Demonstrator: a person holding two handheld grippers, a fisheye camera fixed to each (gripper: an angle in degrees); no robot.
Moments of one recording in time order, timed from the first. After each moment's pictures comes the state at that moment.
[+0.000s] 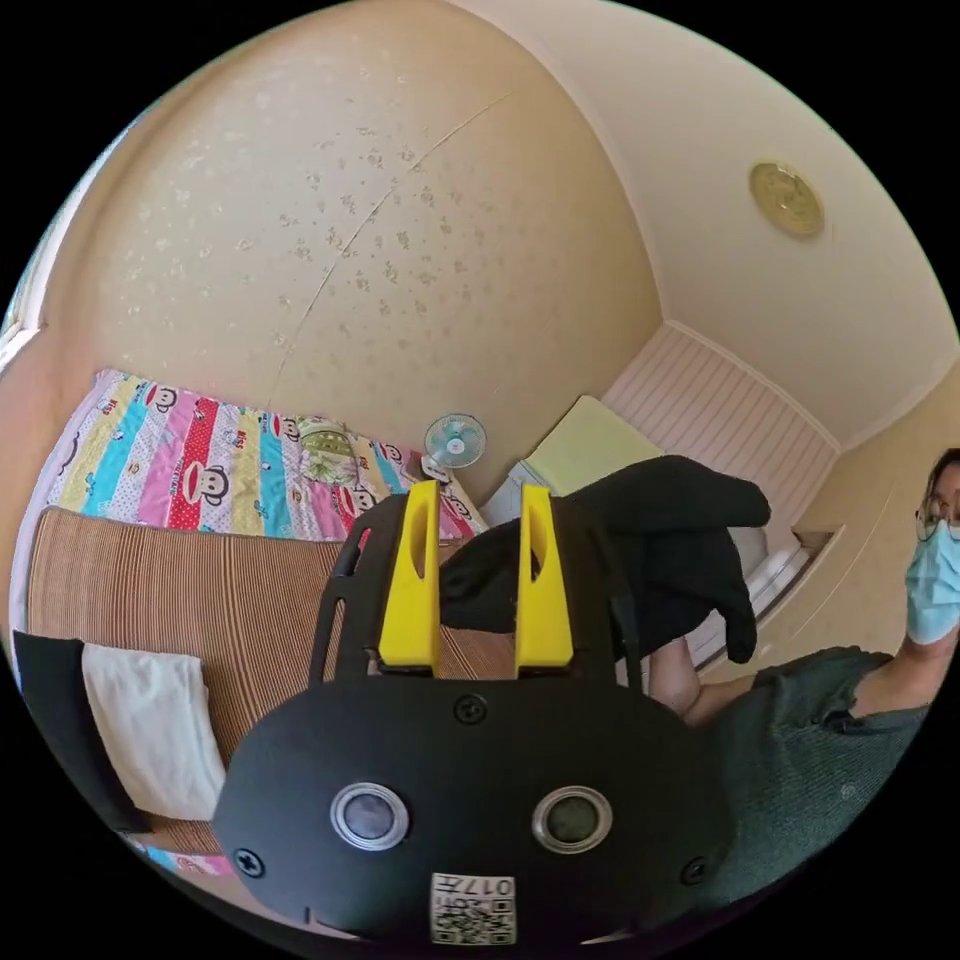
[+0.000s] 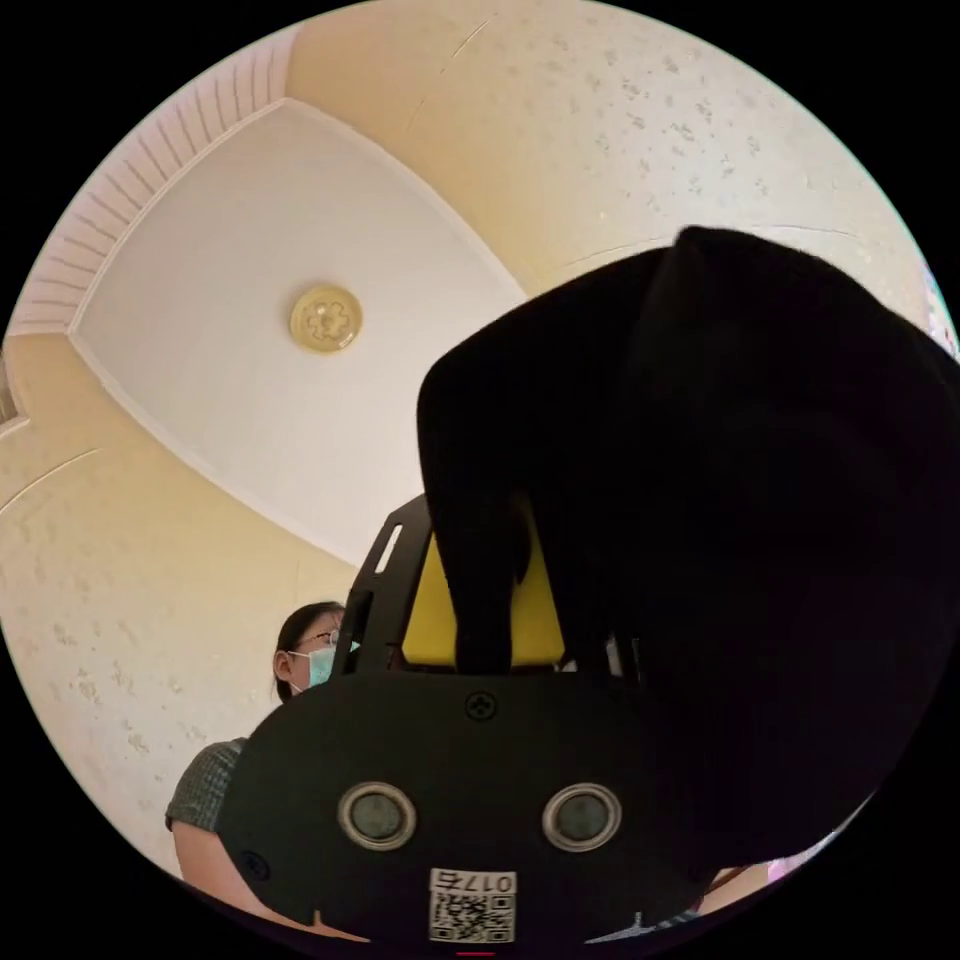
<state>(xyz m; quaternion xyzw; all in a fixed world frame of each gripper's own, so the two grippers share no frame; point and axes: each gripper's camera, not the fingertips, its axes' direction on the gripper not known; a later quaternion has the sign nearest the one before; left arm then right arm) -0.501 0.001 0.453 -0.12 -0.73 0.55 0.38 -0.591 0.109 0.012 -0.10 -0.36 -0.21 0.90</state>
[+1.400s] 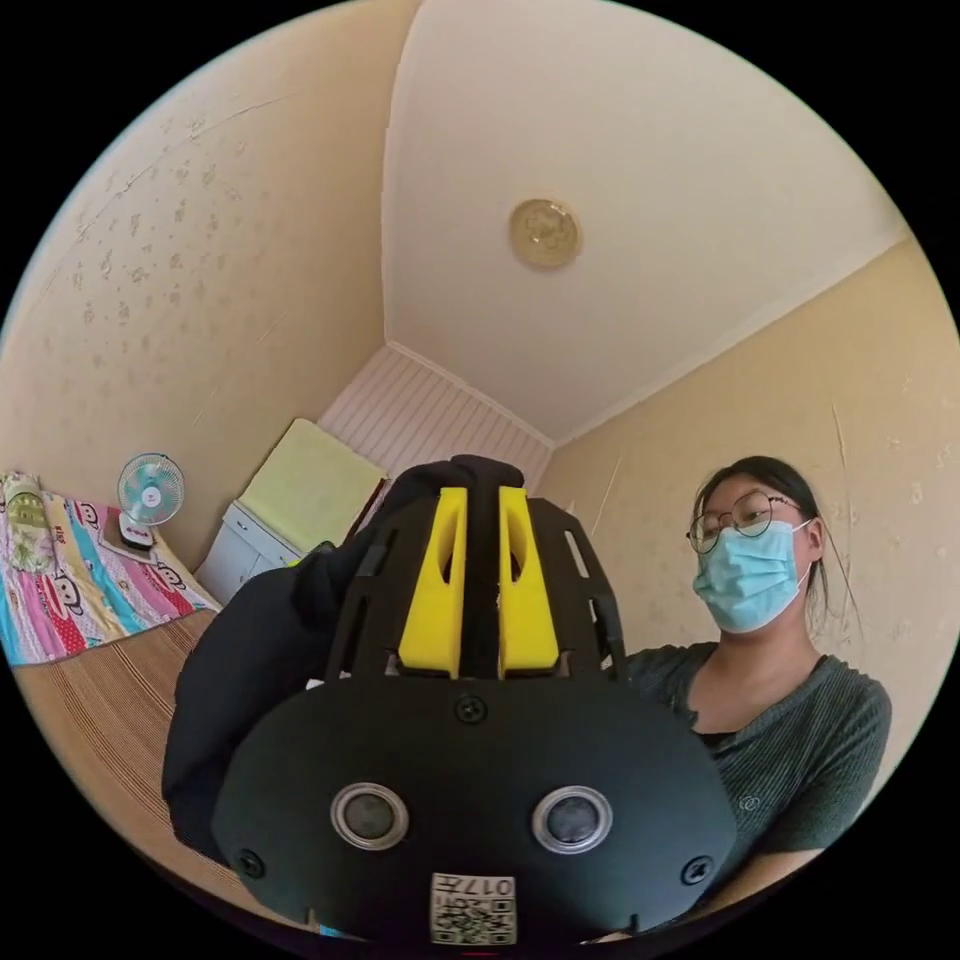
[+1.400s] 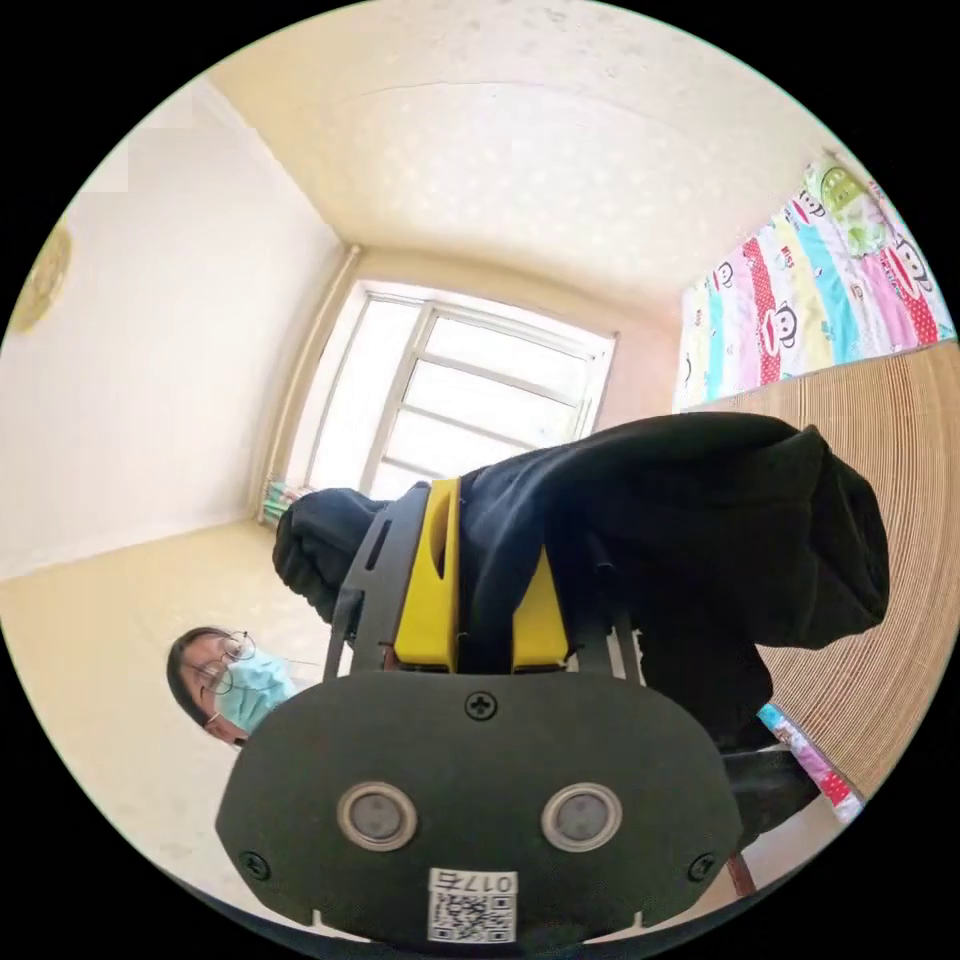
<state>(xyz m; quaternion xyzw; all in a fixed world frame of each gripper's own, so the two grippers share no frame) -0.594 0.012 0.493 -0.37 -0.46 0.52 0.62 -0.605 0.047 0.113 -0.29 0.06 -0.17 0.94</state>
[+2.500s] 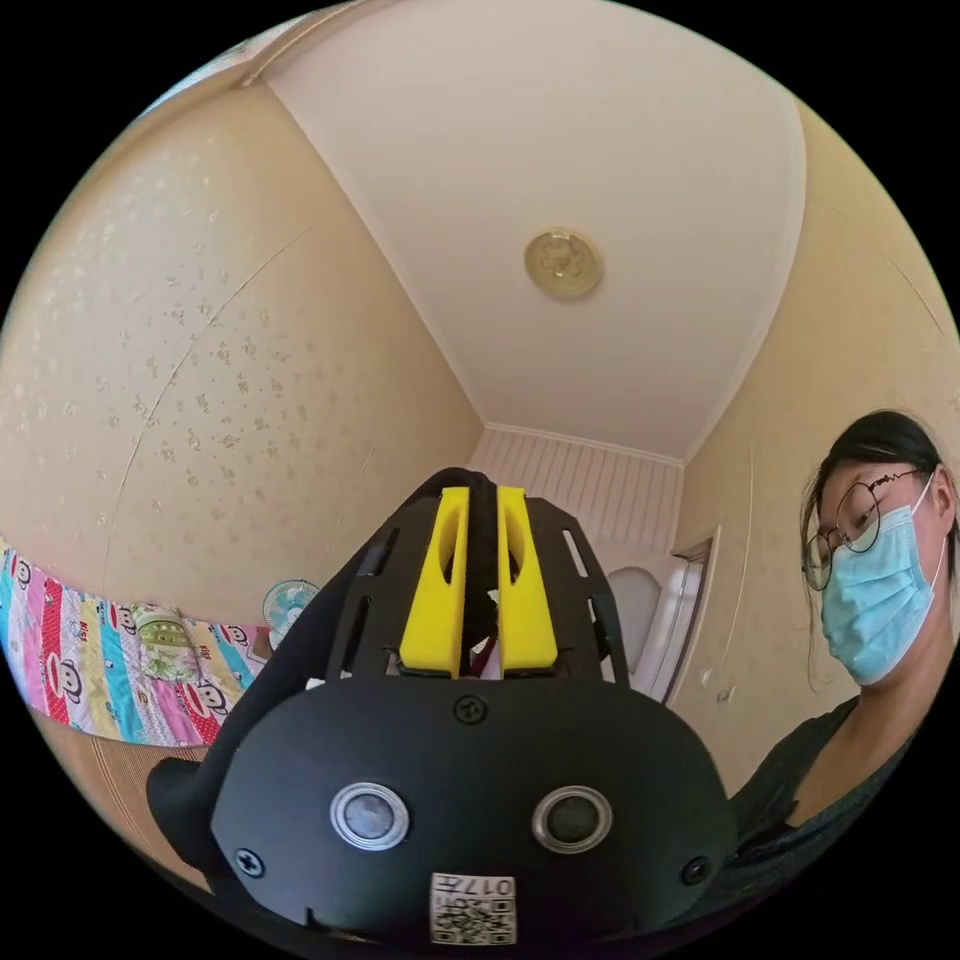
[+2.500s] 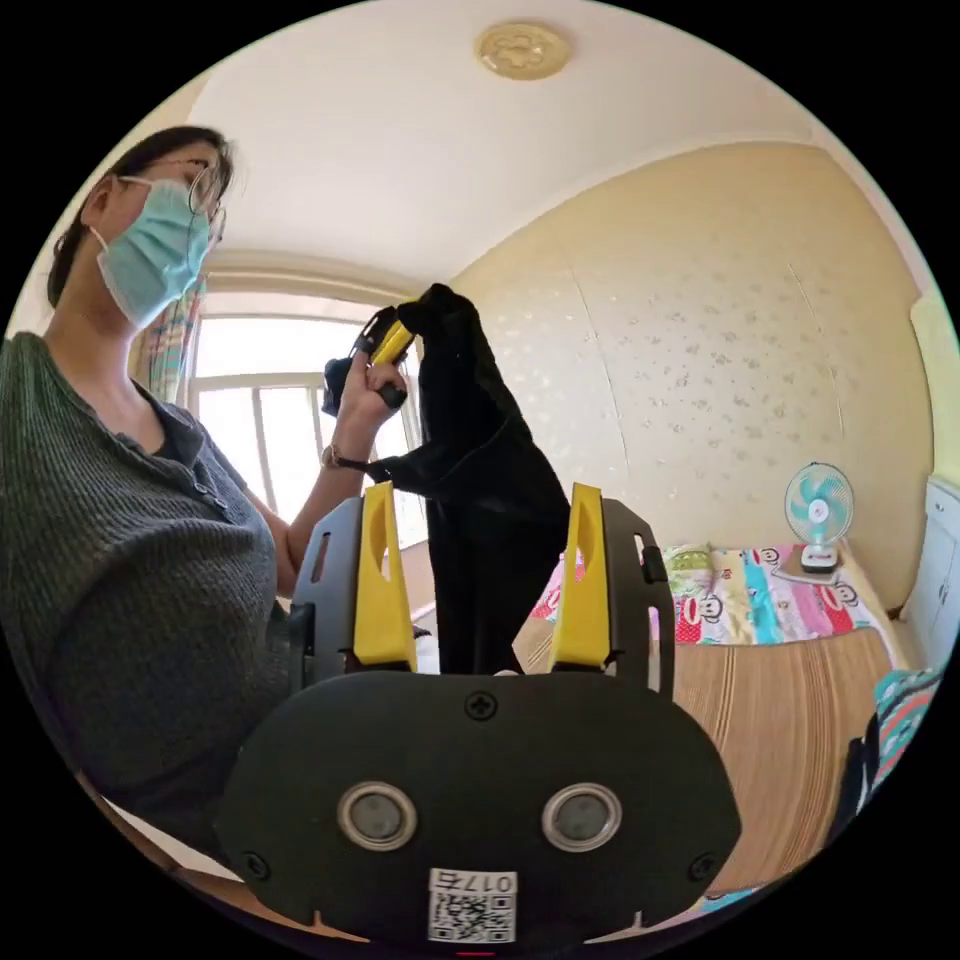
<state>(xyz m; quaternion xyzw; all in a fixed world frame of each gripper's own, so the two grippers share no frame) -0.600 0.132 0.558 -0.24 -0.49 0.71 0.45 -0.520 0.454 -0.085 0.02 0.20 -0.66 0.73</state>
